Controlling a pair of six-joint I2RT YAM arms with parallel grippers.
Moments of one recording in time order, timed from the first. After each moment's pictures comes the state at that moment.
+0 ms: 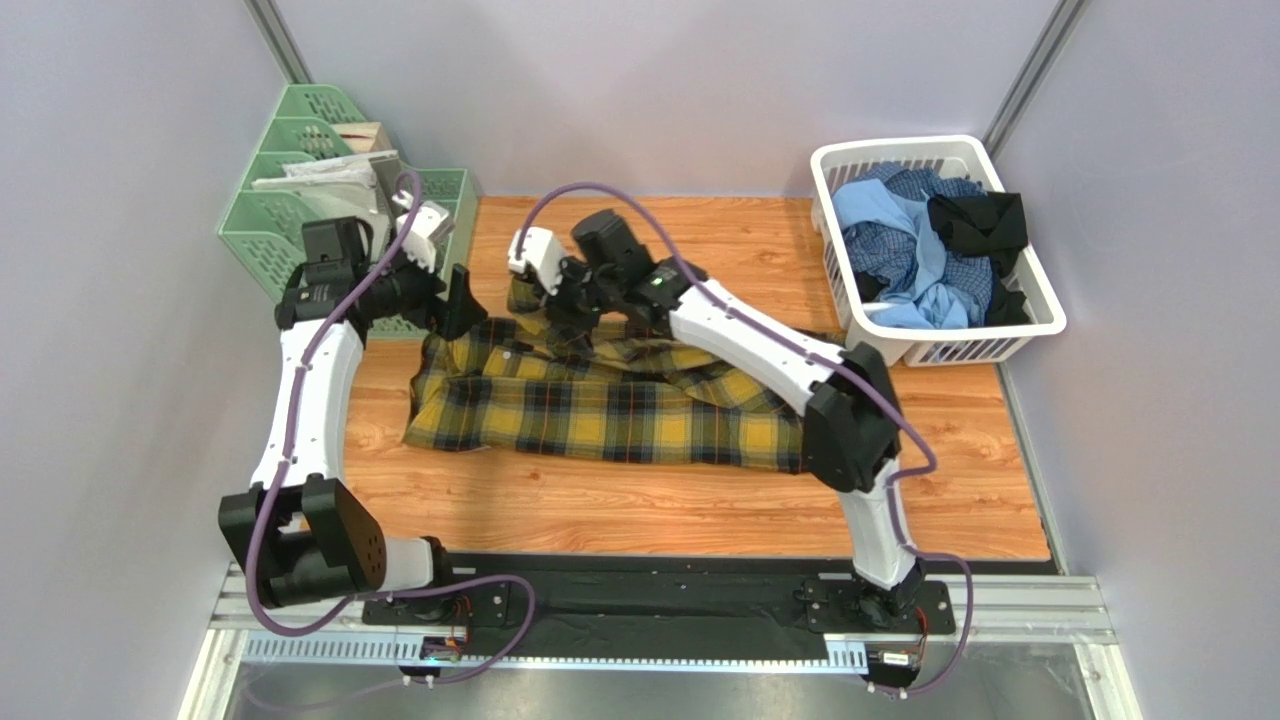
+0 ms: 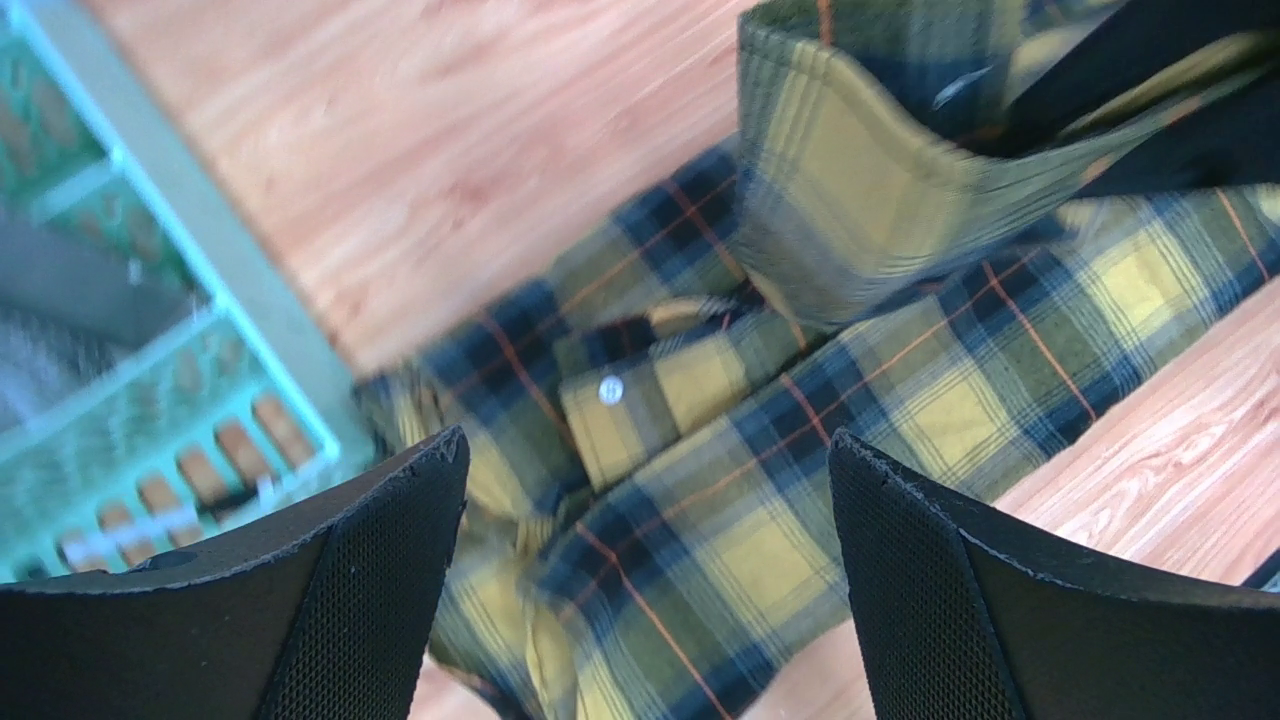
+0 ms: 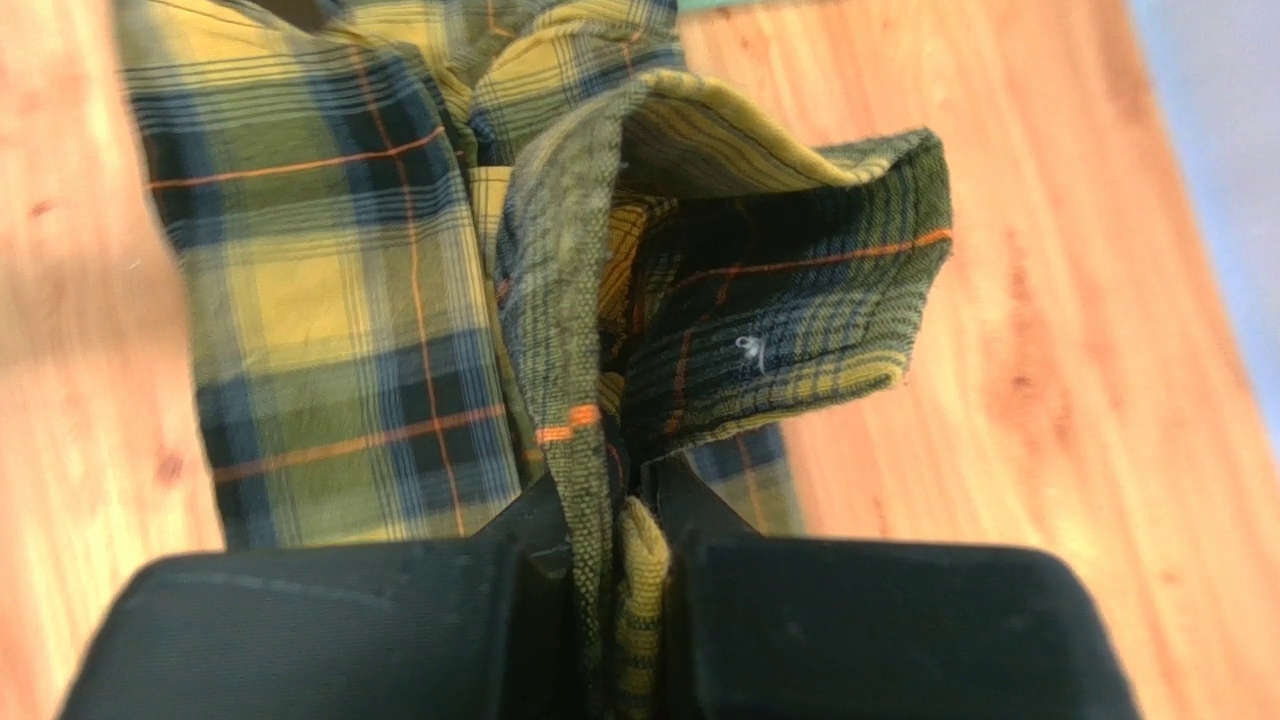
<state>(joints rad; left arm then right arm) 0.16 1.34 1.27 -0.68 0.72 0.49 0.81 2.03 1.89 -0.44 -0.31 -0.42</state>
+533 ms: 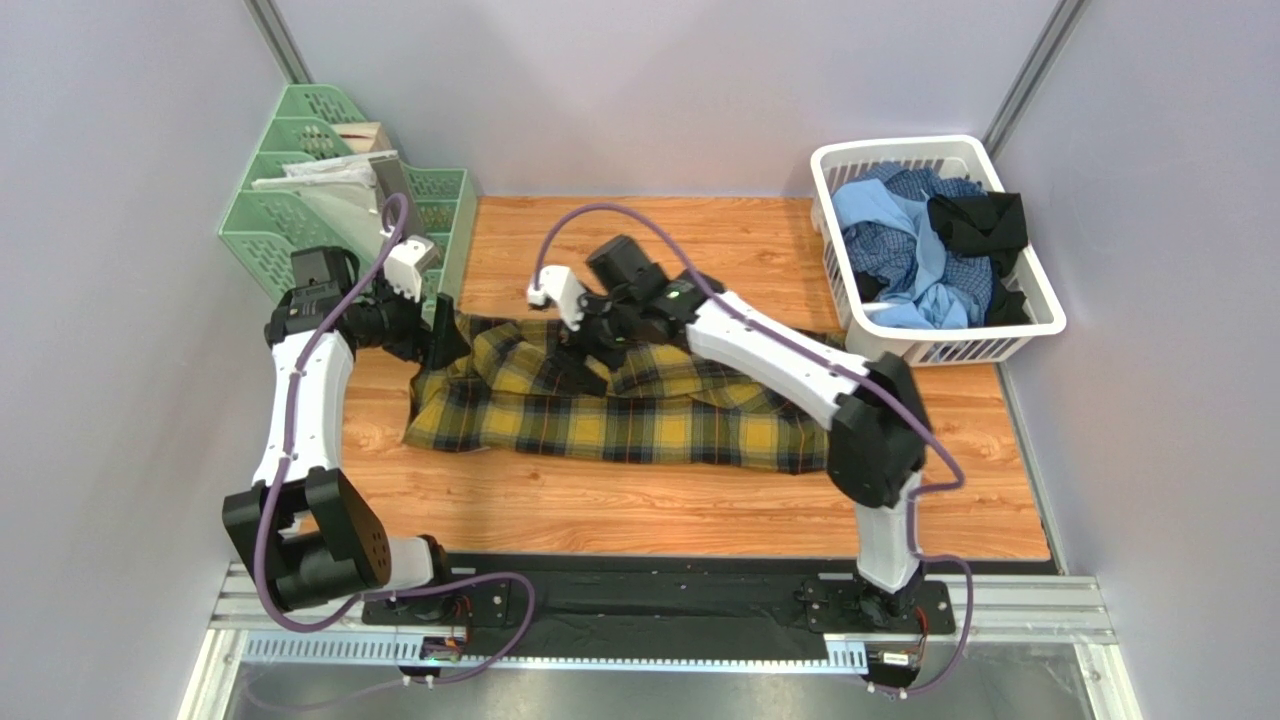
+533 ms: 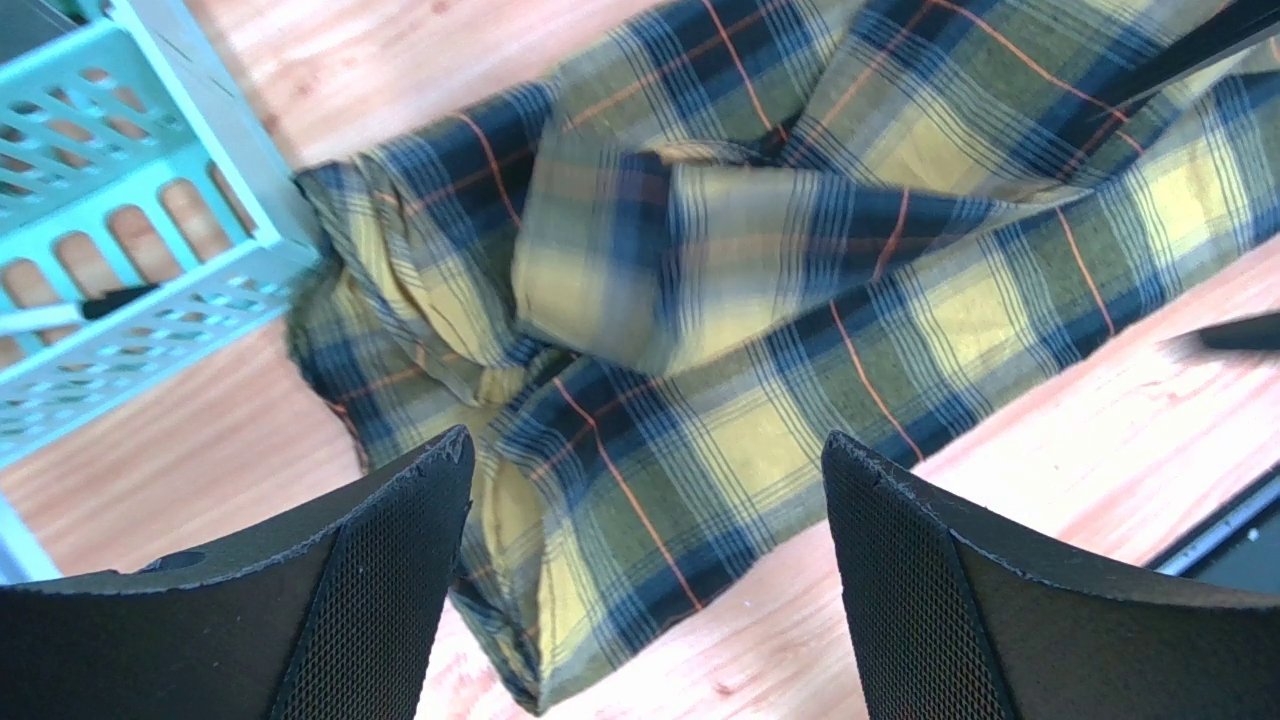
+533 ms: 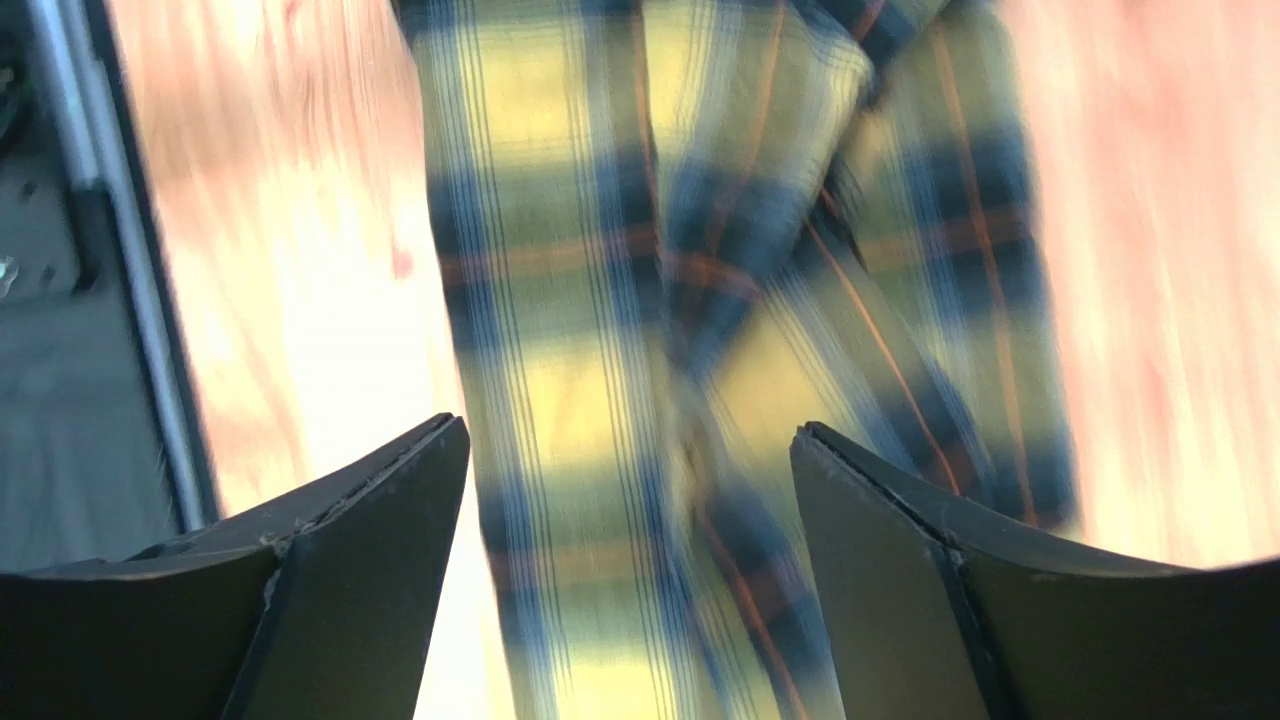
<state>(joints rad) 0.28 1.33 1.16 -0.79 0.71 0.54 0.85 1.98 1.78 -0.61 -0.39 -0.34</state>
